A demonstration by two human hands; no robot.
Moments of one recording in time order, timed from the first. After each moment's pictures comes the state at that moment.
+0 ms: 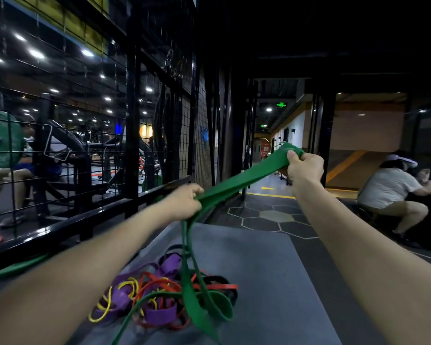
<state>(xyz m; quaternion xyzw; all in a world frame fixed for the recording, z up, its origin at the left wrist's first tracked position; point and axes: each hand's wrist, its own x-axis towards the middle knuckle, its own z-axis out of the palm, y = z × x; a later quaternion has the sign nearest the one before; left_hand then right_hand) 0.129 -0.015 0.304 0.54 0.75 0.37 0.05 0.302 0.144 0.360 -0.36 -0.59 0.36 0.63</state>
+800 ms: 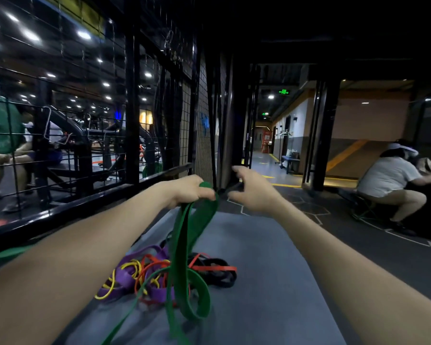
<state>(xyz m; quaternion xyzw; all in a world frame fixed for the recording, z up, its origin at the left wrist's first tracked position) 0.123 -0.008 0.299 0.53 0.73 0.38 0.20 0.274 0.091 0.300 -0.26 -0.92 0.10 0.28</state>
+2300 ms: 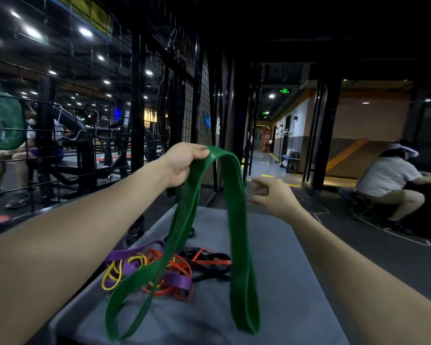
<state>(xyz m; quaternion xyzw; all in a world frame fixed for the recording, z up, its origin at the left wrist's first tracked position) 0.141 -0.046 0.338 0.44 0.57 0.65 0.26 0.299 0.103 0.277 -0.28 -0.87 0.20 0.35</state>
